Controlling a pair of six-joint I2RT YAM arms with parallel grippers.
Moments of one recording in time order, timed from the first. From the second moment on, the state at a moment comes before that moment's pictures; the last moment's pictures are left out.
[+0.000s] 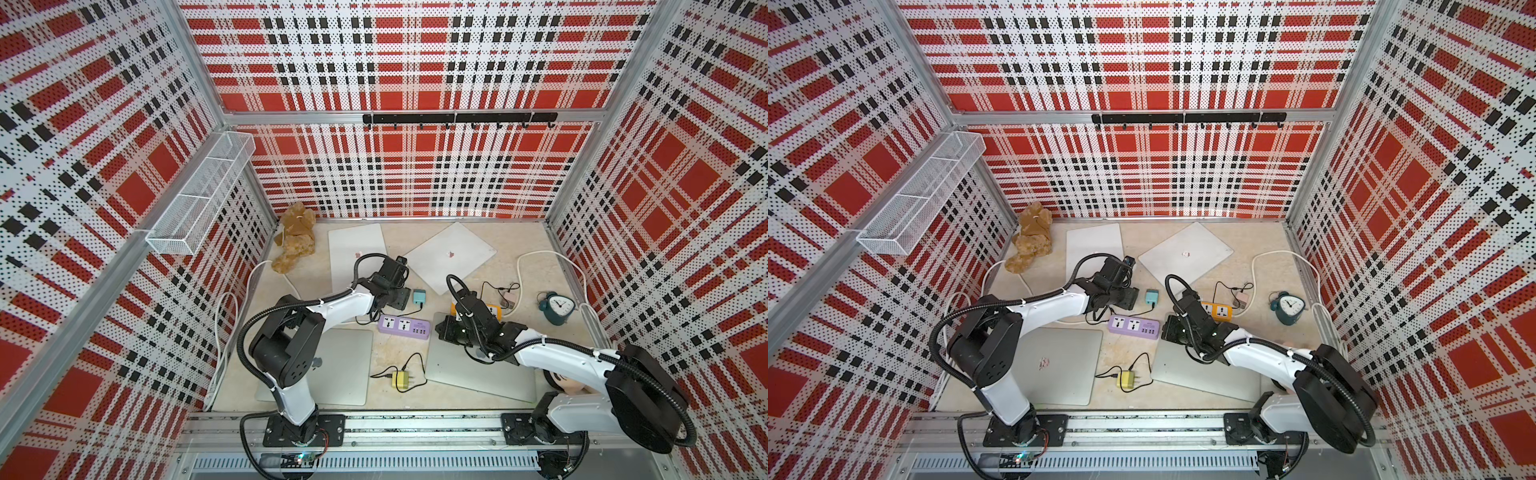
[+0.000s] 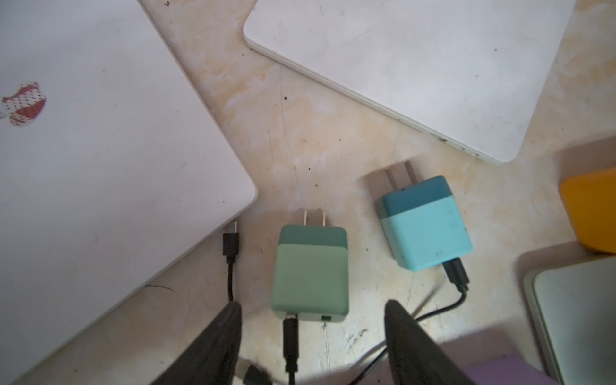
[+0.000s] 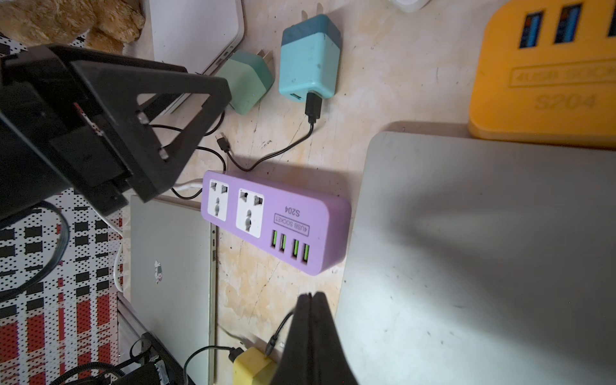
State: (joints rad) left arm -0.61 1.75 1.10 -0.28 -0.13 -0.15; right arm 0.76 1.31 0.62 -0.08 -0.07 0.95
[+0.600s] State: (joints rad) left arm -0.60 1.78 1.11 -0.28 -0.09 -0.18; right arm 0.76 1.31 0.62 -0.08 -0.07 0.95
